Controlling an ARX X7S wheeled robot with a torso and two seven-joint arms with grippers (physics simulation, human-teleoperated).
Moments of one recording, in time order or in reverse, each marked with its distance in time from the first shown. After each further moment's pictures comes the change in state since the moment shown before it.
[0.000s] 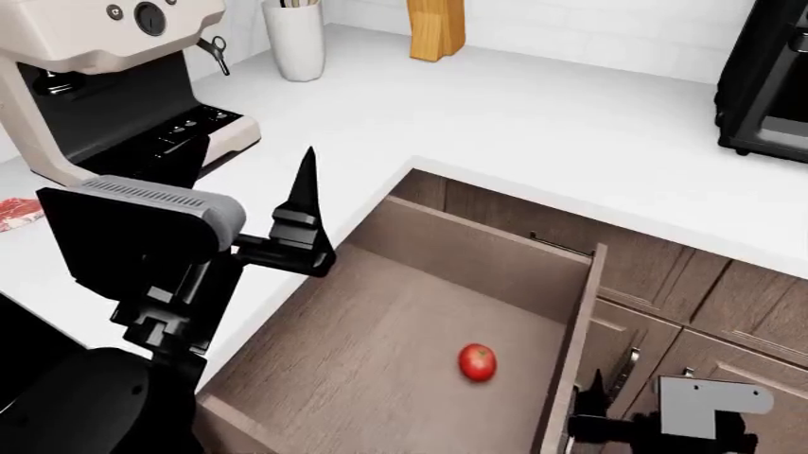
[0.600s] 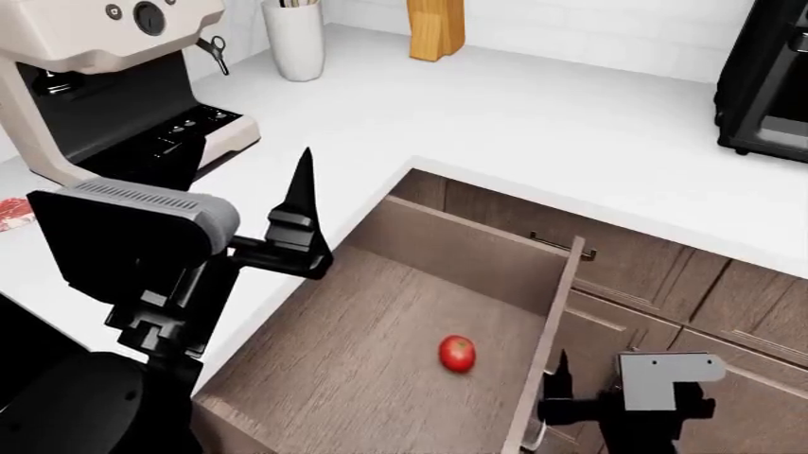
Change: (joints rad) left arm 0.007 -0.013 -0.007 0.013 -0.023 0.002 -0.015; right arm 0.083 -0.007 -0.100 0.016 -0.036 0.016 -0.030
